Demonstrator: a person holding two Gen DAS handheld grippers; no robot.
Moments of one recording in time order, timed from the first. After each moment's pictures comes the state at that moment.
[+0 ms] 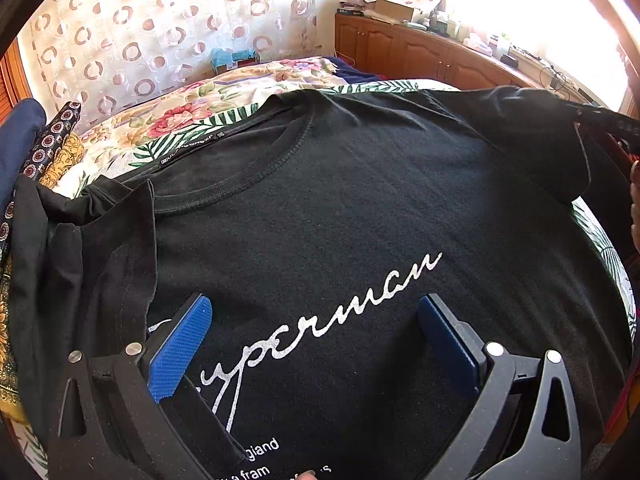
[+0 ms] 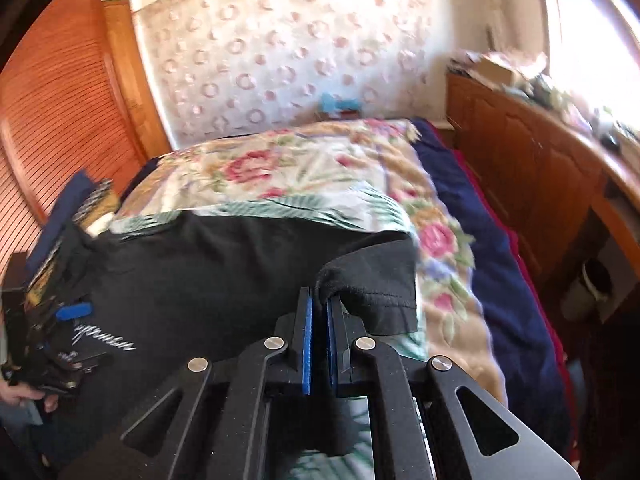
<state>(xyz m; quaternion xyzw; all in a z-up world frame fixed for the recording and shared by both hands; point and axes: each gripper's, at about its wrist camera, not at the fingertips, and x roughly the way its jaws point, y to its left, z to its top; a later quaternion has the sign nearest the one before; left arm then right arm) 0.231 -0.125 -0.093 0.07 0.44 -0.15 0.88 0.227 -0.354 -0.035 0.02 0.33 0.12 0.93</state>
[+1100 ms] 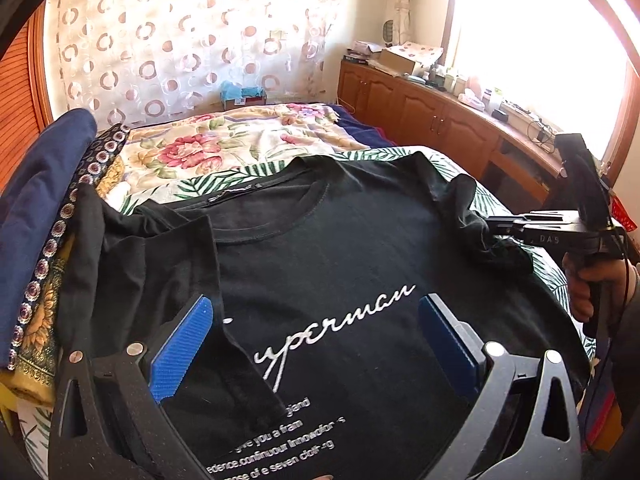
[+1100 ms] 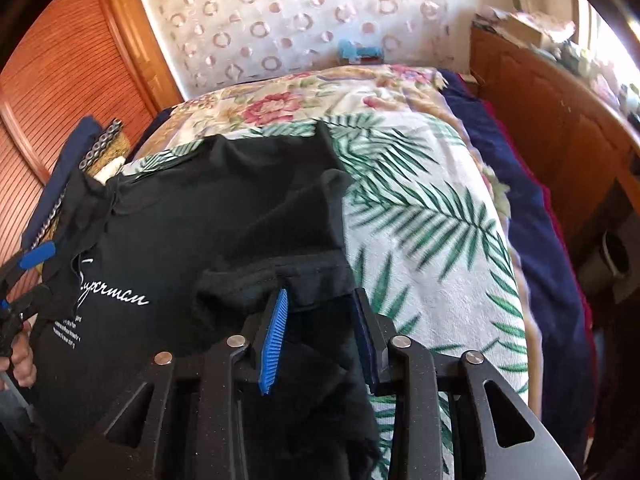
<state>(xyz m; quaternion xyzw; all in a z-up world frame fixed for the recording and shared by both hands) 0.197 -0.083 -0.044 0.01 0.38 -0.17 0.91 0.224 -0.292 -0.065 0.01 0.42 0.15 0.89</state>
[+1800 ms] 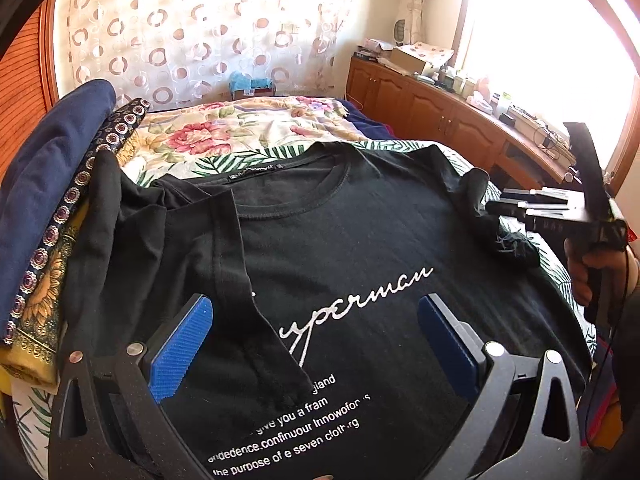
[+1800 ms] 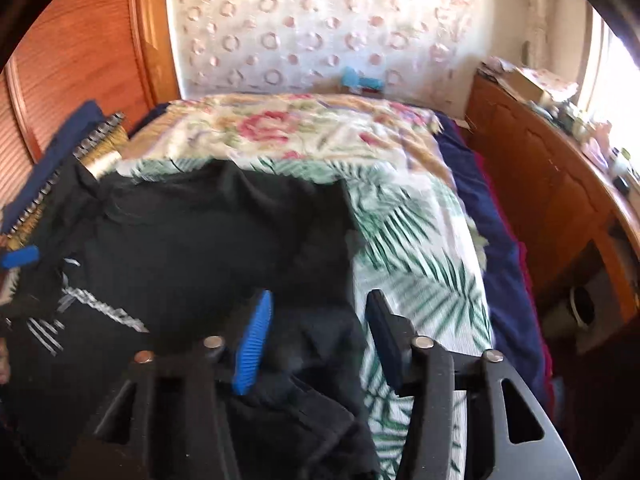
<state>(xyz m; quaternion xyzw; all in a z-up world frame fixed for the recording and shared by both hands) 0.191 -0.063 -0.058 -0.01 0.39 -0.16 0.91 0.226 -0.271 -0.060 -0.06 0.39 0.12 0.91</state>
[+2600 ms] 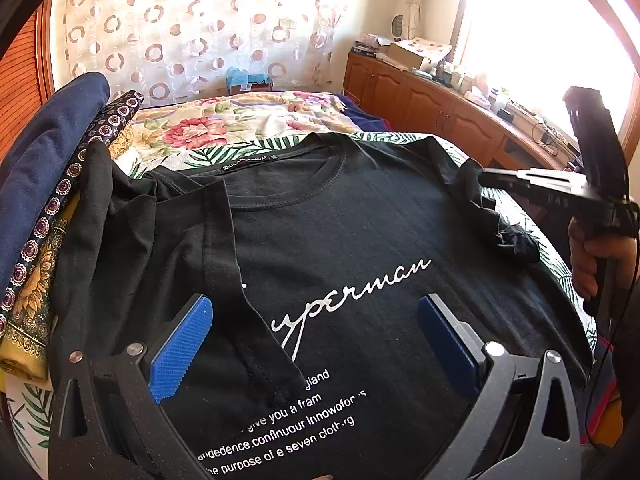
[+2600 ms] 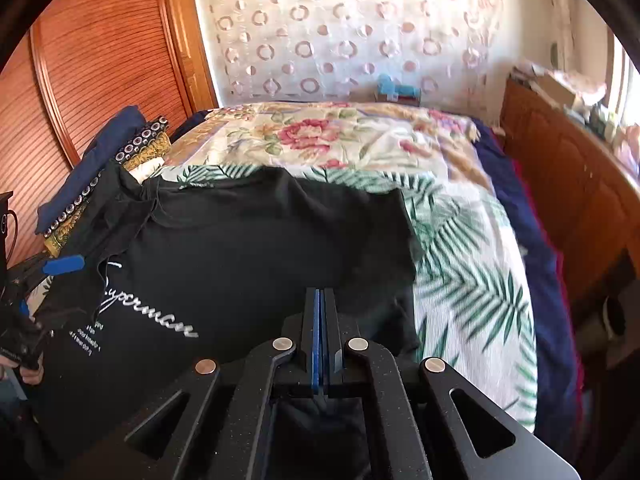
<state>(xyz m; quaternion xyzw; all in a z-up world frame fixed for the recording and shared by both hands) 0.188 -0.065 -0.061 -0.01 0.39 -0.16 0.90 0.223 -0.260 -0.051 -0.05 0.36 0.19 0.91</state>
